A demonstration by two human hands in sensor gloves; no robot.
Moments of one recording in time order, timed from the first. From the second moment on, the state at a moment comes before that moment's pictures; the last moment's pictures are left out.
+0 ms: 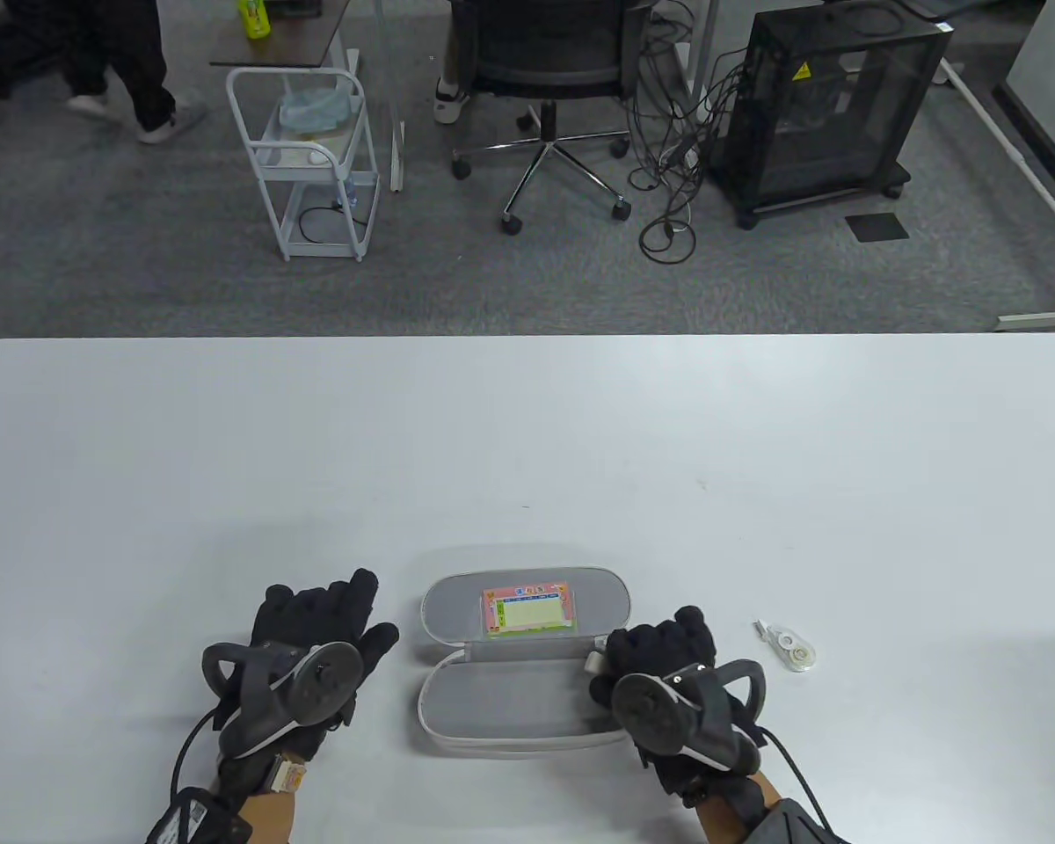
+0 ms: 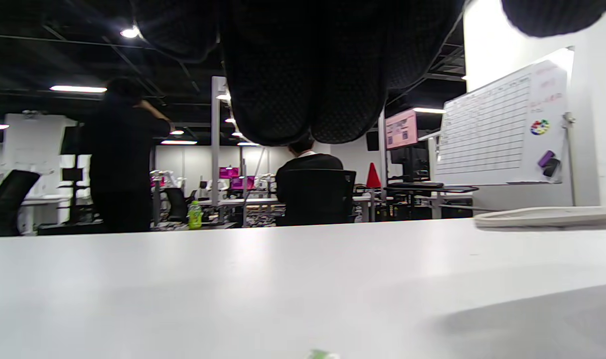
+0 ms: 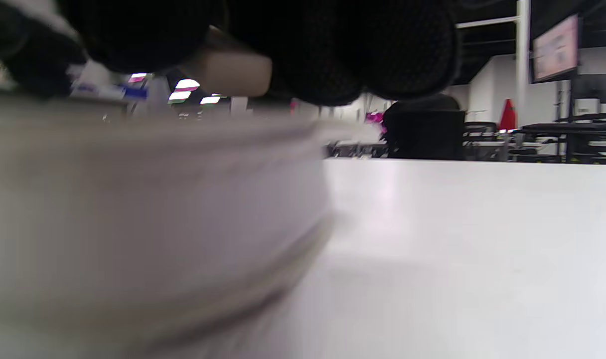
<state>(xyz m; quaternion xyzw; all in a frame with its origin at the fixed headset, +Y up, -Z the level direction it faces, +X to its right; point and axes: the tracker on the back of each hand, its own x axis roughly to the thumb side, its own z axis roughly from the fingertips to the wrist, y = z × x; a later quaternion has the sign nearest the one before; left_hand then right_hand) -0.245 -0.677 -0.280 0.16 -0.11 0.01 0.98 0.087 -0.714 -0.257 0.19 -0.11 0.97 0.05</state>
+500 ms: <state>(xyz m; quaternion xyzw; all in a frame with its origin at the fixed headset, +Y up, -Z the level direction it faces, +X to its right) -0.261 -0.715 -0.309 0.04 -0.03 -0.06 1.00 0.094 -0.716 -0.260 0.22 -0.09 0.97 0.07</state>
